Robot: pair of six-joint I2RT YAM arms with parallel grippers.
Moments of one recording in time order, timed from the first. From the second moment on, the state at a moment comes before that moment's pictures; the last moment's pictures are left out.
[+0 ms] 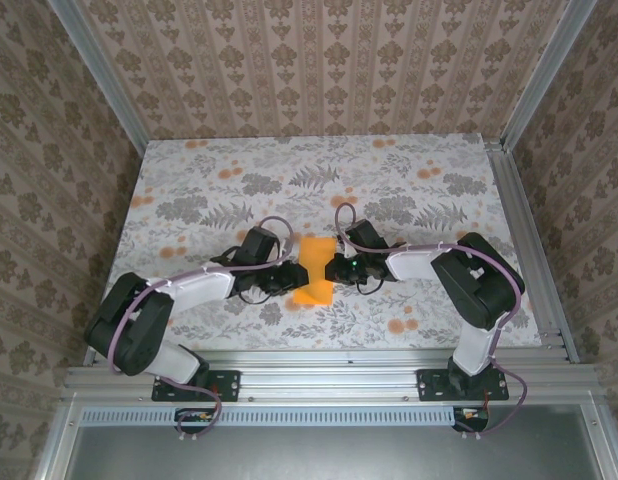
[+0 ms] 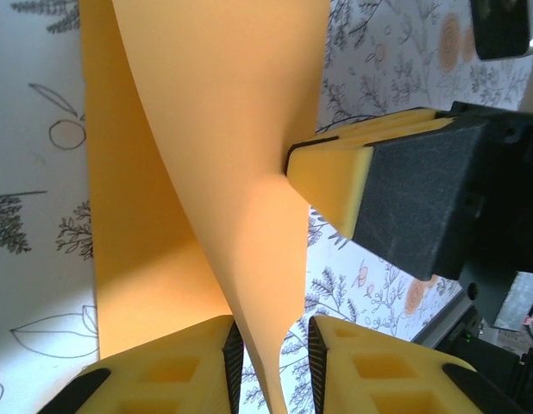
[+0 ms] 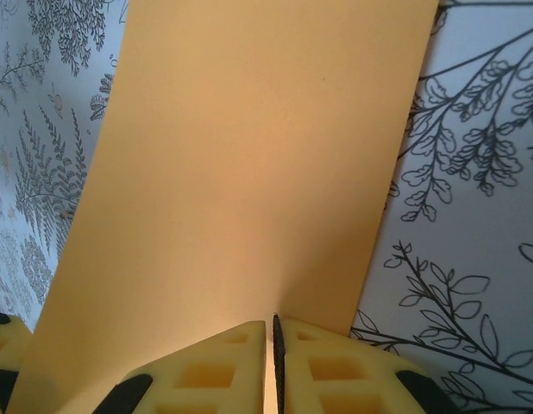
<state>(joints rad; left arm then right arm) -0.64 1.46 0.64 -0.11 0.52 -0.82 0.59 1.81 0.85 0.01 -0.42 0.73</state>
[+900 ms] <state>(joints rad) -0.67 1.40 0.60 -0.18 0.48 -0.82 0.59 1.81 0.85 0.00 -0.41 0.73</state>
